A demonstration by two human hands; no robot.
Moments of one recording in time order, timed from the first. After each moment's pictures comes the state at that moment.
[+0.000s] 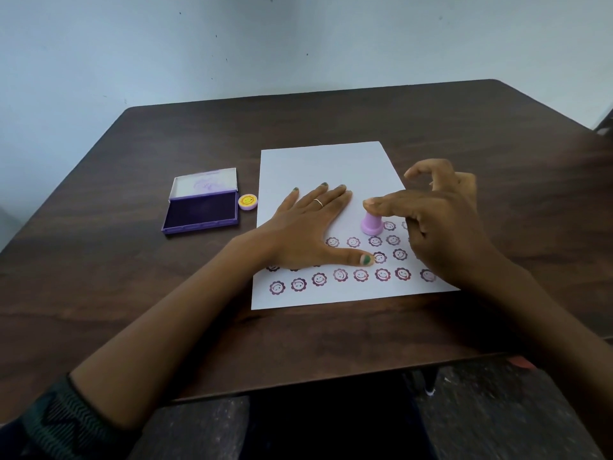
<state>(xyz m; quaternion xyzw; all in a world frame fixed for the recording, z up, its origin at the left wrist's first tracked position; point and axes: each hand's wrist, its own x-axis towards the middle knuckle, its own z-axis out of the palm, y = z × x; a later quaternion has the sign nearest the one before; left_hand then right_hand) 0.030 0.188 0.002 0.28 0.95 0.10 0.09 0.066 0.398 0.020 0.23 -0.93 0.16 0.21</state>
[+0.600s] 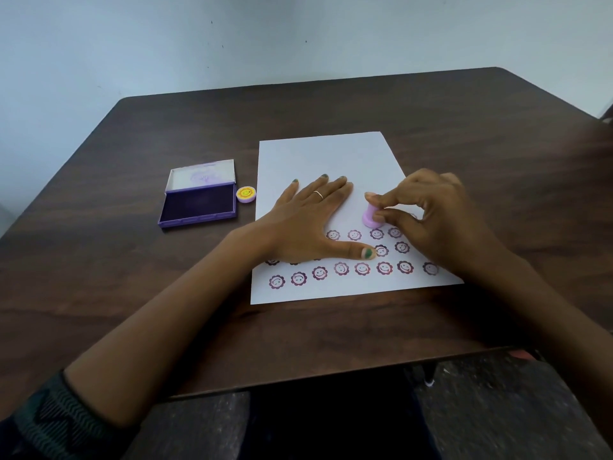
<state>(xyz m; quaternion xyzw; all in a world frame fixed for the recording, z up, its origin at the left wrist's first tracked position) 0.030 0.189 0.002 0.28 0.95 0.10 0.09 0.063 0.393 0.020 0.24 -0.92 0.26 0.18</state>
